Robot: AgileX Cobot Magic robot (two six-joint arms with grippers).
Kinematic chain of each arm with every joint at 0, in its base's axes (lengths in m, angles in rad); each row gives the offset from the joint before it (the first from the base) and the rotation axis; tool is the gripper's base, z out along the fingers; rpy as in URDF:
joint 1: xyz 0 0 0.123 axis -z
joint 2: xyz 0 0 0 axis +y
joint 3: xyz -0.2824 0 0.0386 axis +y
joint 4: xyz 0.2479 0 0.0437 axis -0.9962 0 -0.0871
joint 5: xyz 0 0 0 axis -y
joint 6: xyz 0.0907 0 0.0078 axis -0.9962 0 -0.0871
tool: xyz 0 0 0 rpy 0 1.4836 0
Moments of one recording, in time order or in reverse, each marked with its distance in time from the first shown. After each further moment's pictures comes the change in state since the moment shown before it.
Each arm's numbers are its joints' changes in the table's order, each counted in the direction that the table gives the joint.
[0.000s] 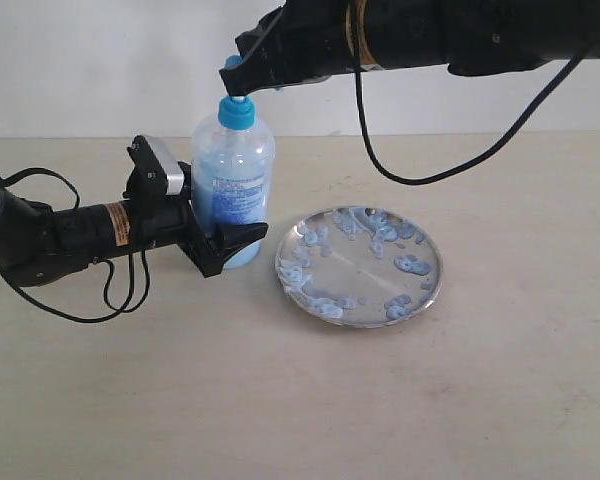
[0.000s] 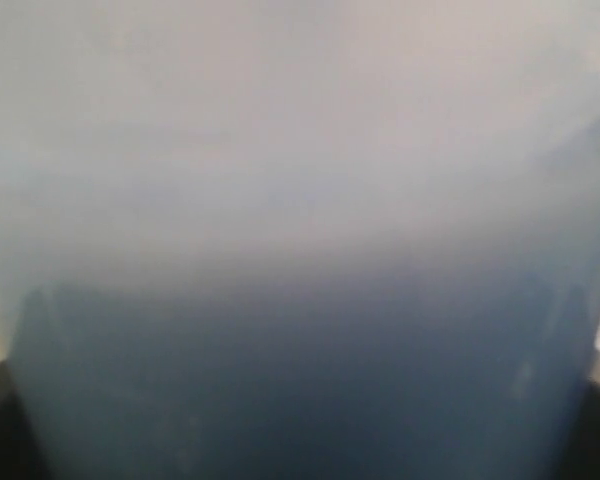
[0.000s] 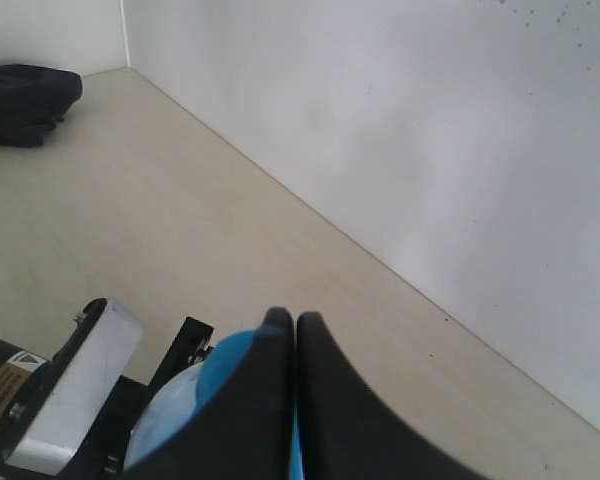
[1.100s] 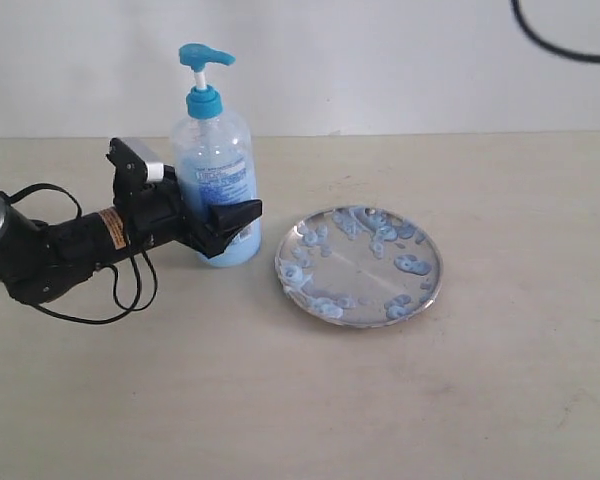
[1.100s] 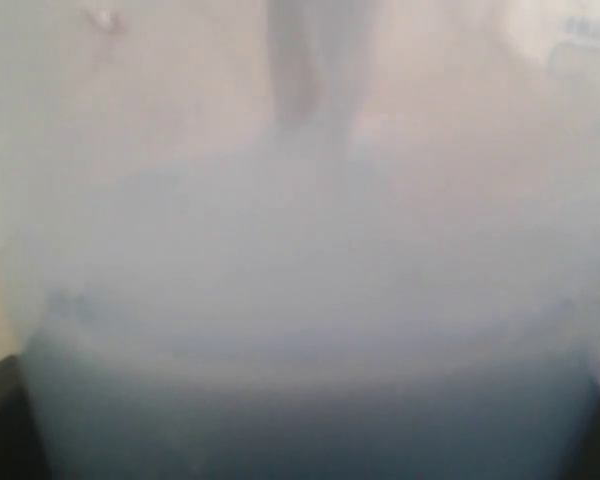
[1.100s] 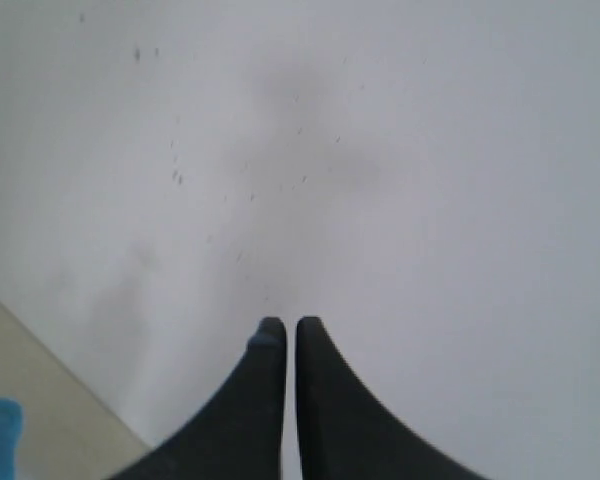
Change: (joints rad) left arm -0.002 0.045 0.022 0.166 0.130 0.131; right arm 0.000 -0.429 0.047 0.077 -0.291 0.123
